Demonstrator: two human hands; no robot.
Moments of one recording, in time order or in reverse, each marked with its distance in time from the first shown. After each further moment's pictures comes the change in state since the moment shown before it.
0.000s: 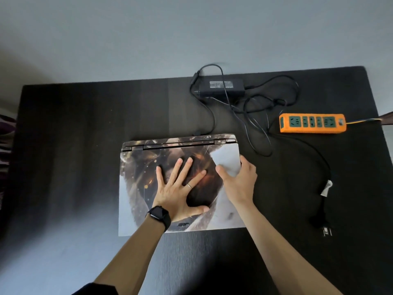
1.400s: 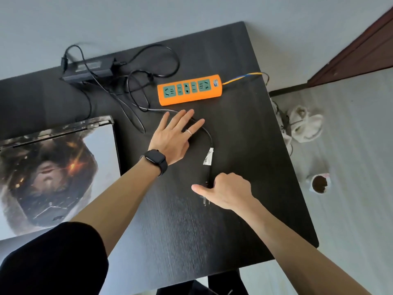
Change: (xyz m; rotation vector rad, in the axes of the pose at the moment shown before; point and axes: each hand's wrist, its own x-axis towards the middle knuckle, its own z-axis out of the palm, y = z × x) left_hand 0.166 0.290 -0.017 0.318 0.240 0.347; right_hand 0.037 0.182 -0.259 -0.714 -0.436 -0.058
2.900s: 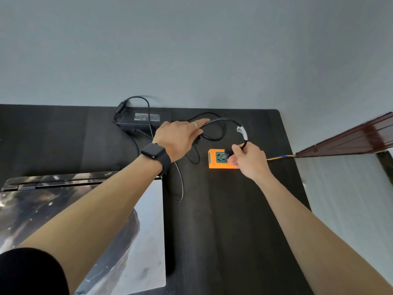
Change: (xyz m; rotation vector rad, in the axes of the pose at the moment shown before) left_hand 0.035 -0.207 -0.063 -0.543 0.167 -0.226; right_hand 0.148 -0.147 -0.151 0.405 0.467 0.026
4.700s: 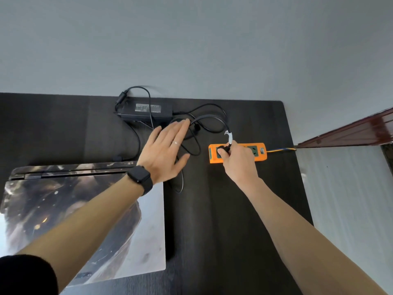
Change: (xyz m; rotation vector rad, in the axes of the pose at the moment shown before) left_hand -0.065 -0.025 0.043 0.130 0.171 0.106; right_hand -0.025 -0.011 0.024 -0.429 0.065 -0.204
